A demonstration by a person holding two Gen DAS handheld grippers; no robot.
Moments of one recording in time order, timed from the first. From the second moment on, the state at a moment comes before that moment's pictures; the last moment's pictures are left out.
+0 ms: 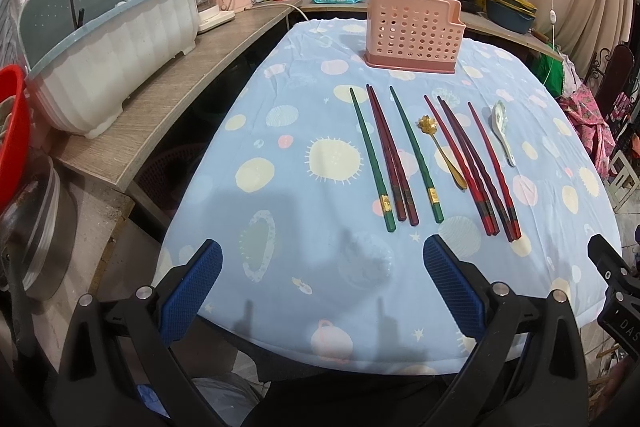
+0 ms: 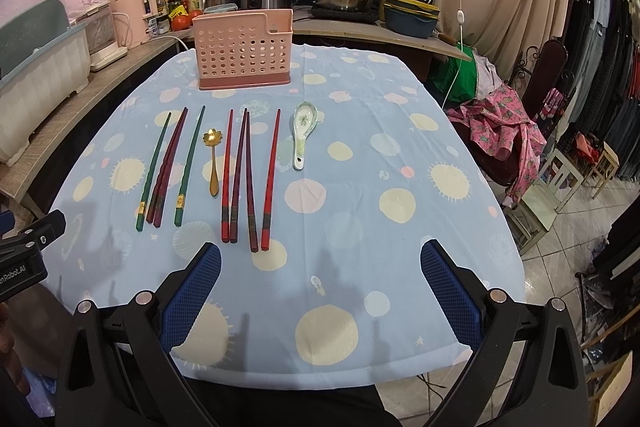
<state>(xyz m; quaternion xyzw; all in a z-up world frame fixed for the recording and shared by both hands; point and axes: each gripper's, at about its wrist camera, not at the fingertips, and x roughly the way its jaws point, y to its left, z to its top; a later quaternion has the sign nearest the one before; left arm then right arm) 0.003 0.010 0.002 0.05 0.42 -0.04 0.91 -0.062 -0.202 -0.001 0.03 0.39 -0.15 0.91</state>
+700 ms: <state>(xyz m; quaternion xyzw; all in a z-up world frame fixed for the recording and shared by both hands) 0.098 -0.011 -0.067 0.03 0.49 -0.05 0.87 0.012 -0.246 -0.034 0.06 0.42 -0.16 0.89</state>
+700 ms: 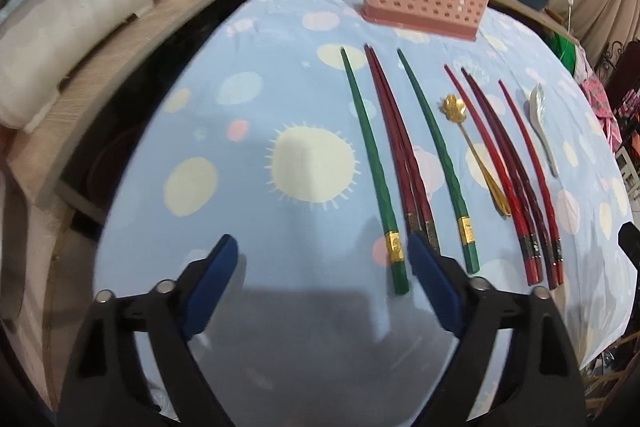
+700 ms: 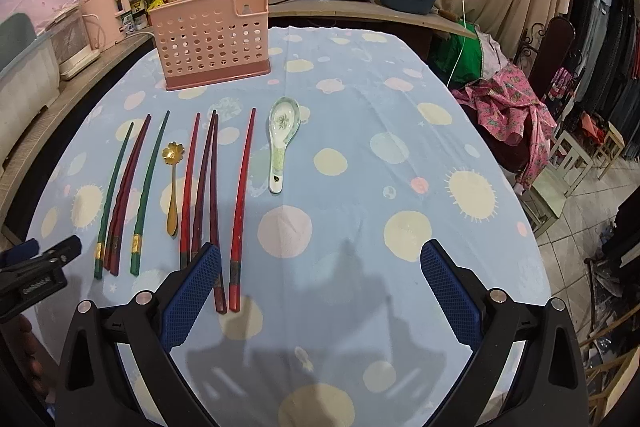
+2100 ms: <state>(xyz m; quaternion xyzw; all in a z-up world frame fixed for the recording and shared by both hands) 0.105 0.003 -0.083 0.01 0.50 -0.08 0.86 0.122 -0.271 -0.087 0.18 0.45 -0.09 0.87</state>
